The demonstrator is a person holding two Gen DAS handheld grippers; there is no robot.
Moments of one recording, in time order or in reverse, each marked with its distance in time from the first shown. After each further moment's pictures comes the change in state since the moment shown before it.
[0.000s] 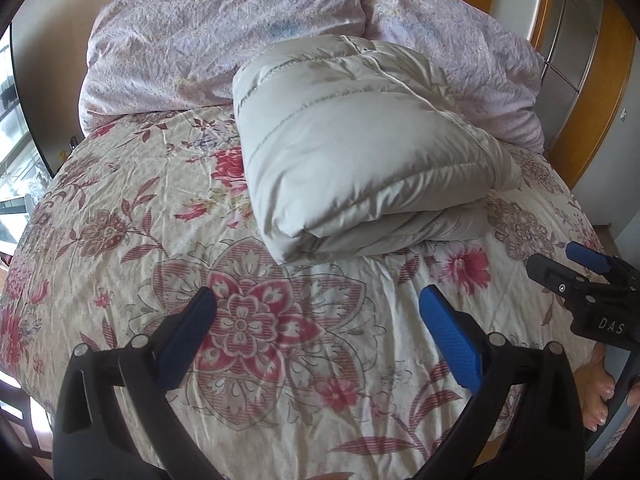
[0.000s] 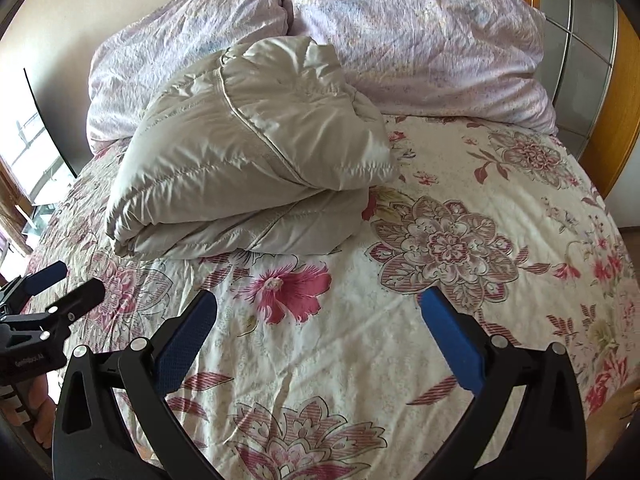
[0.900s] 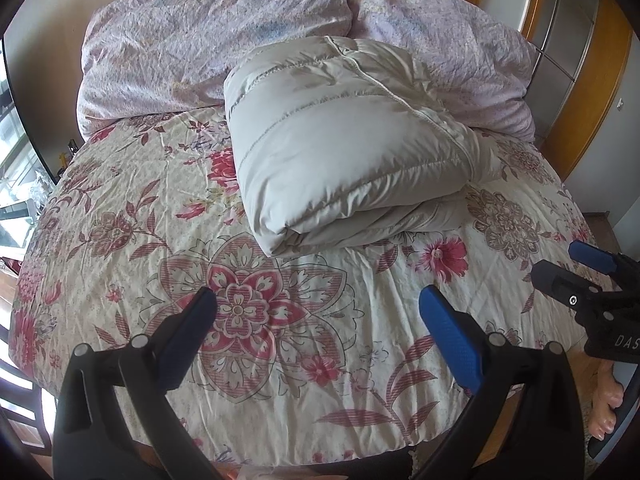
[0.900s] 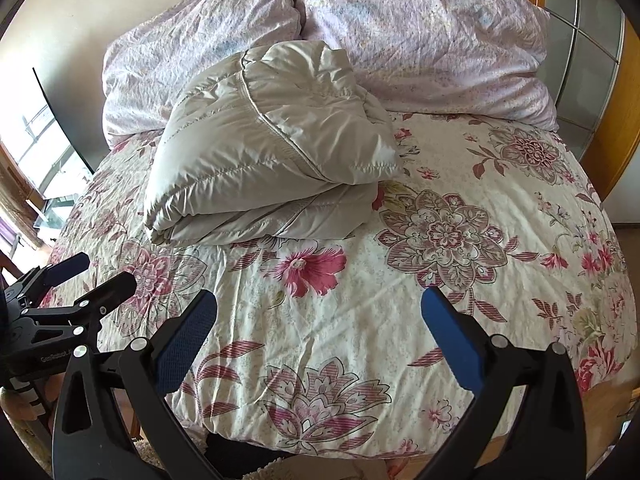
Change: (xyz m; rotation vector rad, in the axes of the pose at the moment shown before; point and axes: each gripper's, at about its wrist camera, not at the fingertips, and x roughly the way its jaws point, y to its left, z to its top) left arm -0.024 -0.014 0.005 0.025 0.046 0.006; right arm -0.032 0.008 0.003 0.004 0.067 0.038
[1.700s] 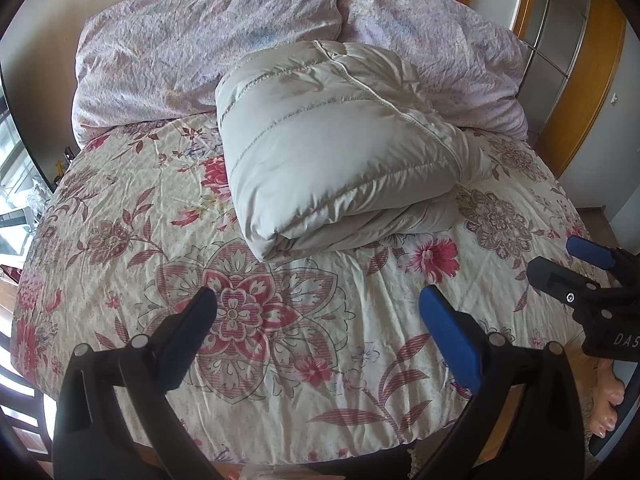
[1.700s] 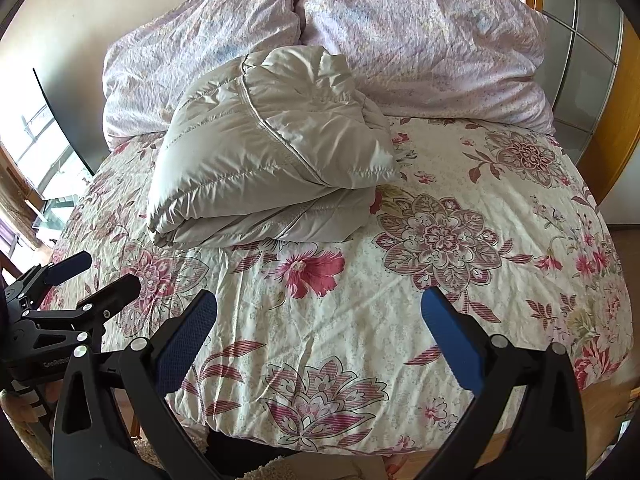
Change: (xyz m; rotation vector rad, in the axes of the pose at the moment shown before) left arm -0.006 -0.007 0.003 0.019 -0.006 -0.010; right arm -0.008 0.000 0.003 -0.003 -0.010 -0.009
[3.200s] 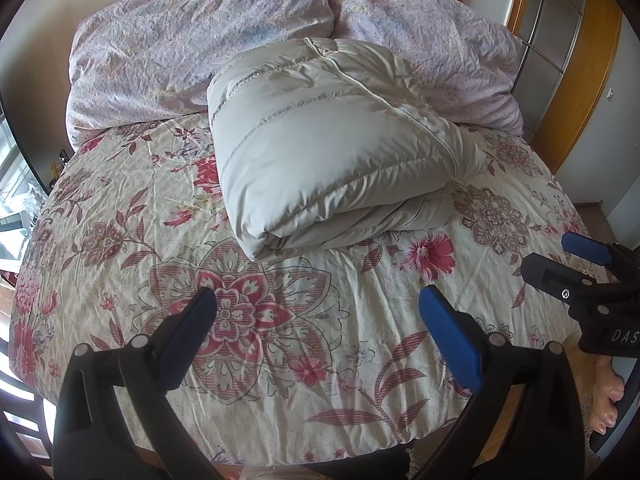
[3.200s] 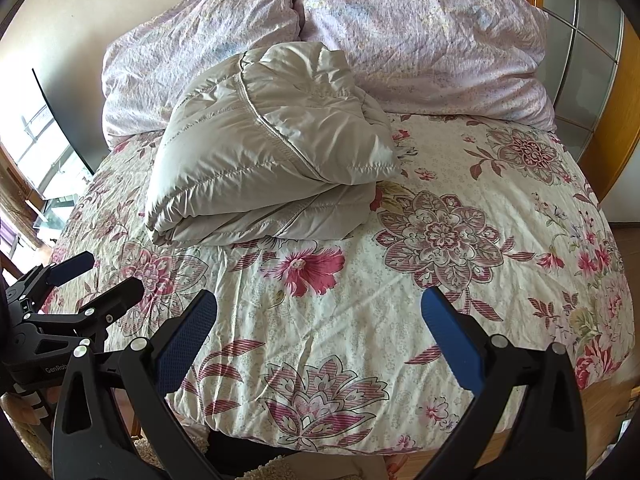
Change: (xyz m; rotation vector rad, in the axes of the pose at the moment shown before) left arm 0.002 -0.005 0.000 0.008 0.004 -0.012; right arm 0.002 -0.002 -0.001 0.005 0.009 0.005
